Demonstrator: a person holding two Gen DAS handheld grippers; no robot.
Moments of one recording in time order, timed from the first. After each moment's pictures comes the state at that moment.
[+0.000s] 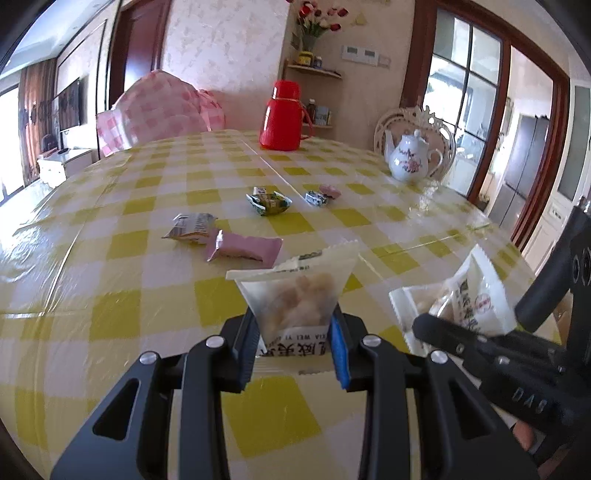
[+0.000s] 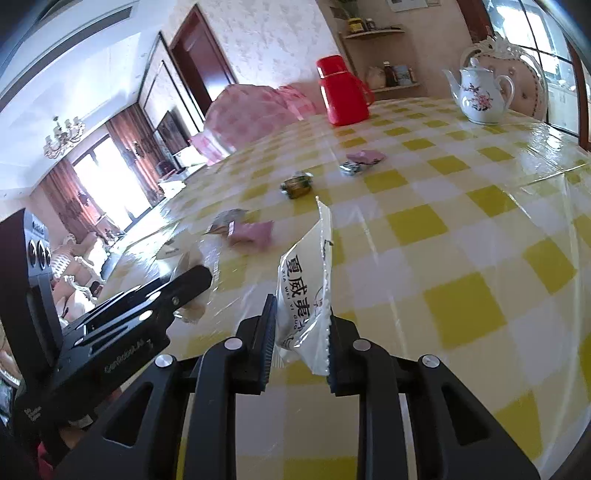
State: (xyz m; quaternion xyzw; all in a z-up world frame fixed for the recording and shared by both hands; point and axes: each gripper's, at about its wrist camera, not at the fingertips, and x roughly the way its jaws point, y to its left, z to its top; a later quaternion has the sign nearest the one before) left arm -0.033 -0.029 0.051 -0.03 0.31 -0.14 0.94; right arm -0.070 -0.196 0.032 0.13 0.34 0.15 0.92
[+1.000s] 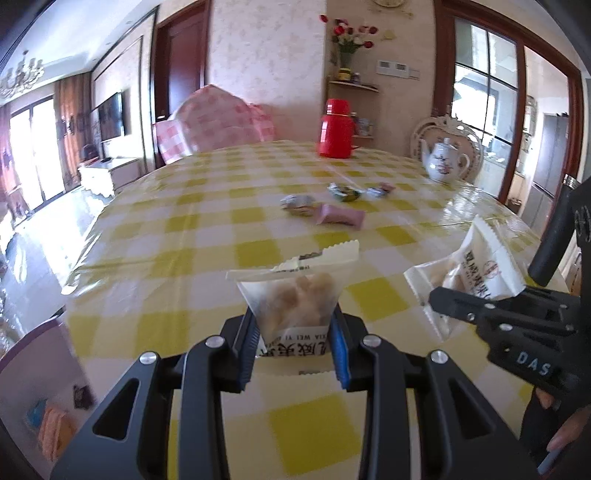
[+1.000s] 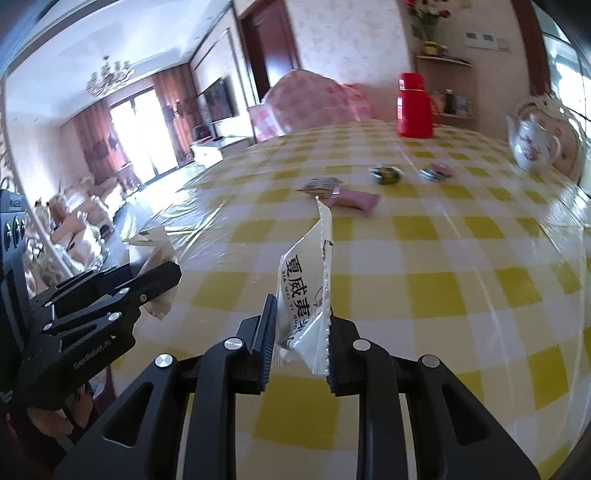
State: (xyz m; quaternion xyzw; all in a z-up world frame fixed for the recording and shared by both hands) left arm -0.156 0.077 0.062 0.00 0.29 -0.06 0.95; right arm -0.148 -0.089 0.049 0.02 0.33 0.21 0.92
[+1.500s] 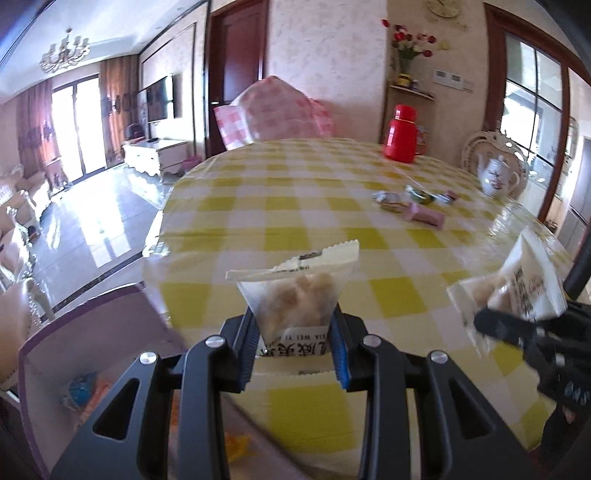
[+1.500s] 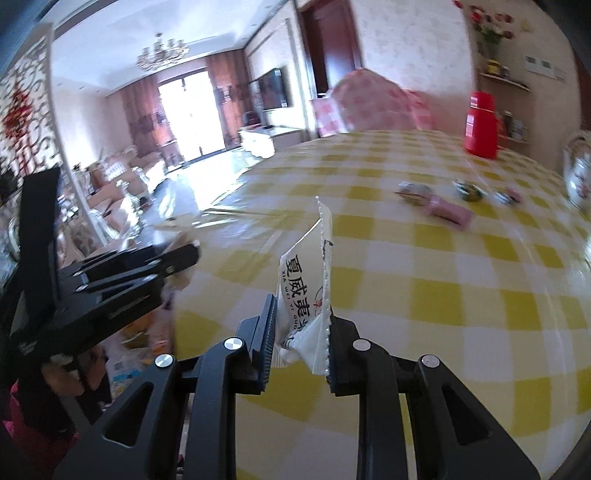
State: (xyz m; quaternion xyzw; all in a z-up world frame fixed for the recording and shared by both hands) left arm -0.187 0.182 0.063 -0.03 0.30 0.03 0.95; right arm -0.188 0.007 0.057 -0.03 0.32 0.31 0.90
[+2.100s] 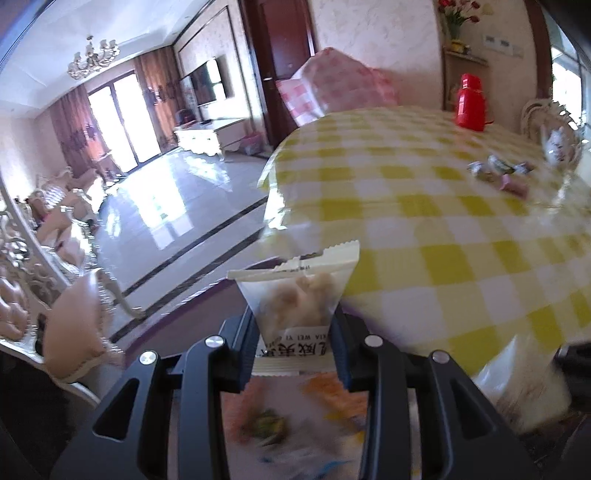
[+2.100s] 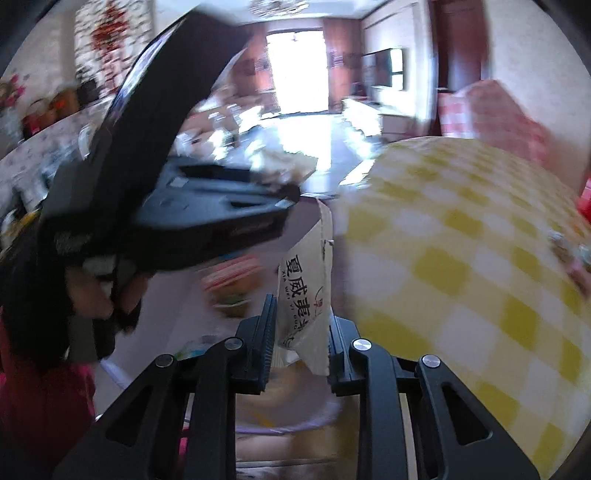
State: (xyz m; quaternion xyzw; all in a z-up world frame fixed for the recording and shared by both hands) left arm -0.222 0.284 0.076 0.03 0.37 0.16 0.92; right arm -0.263 0.165 0.045 -0.14 0.33 0.50 0.79
